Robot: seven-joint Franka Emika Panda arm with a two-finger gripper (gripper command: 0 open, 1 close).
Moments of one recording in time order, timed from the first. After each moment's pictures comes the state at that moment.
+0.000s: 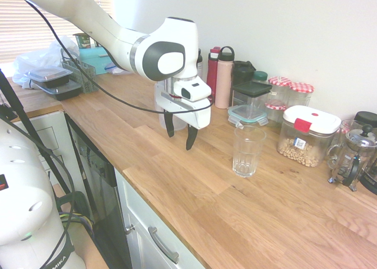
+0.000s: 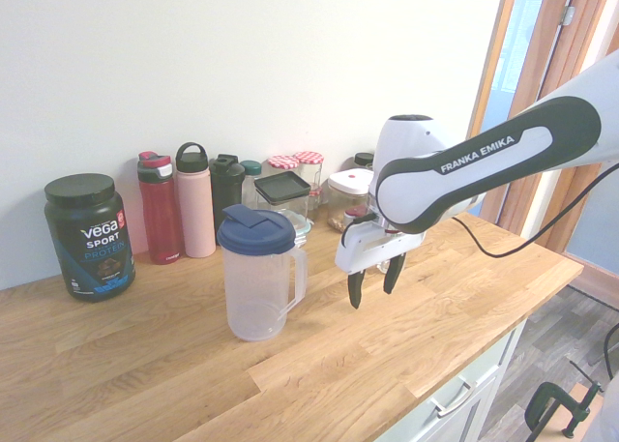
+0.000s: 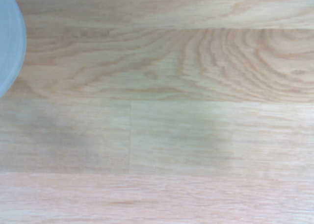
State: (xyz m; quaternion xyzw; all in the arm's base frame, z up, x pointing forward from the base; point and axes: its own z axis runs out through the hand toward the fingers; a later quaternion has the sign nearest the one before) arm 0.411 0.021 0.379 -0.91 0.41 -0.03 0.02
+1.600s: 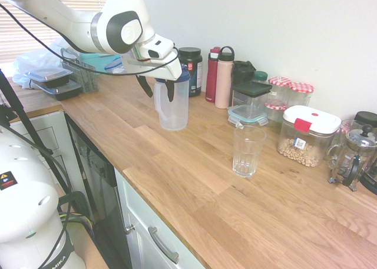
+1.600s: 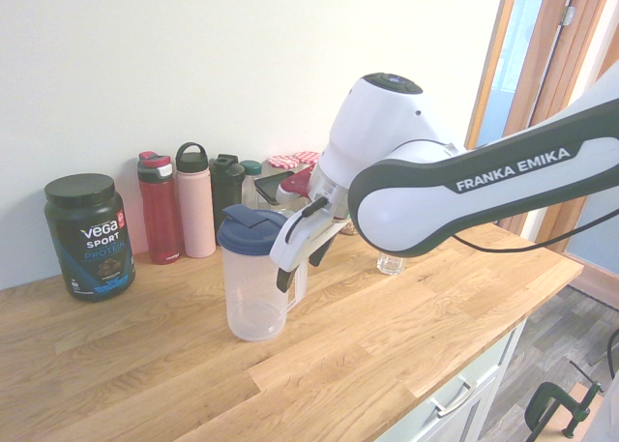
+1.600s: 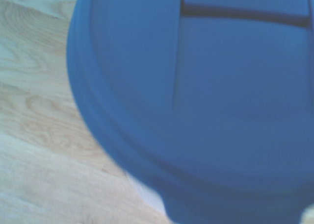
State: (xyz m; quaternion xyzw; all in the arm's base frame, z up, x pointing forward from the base) arm 0.410 0.166 0.452 -0.95 0.24 -0.18 0.07
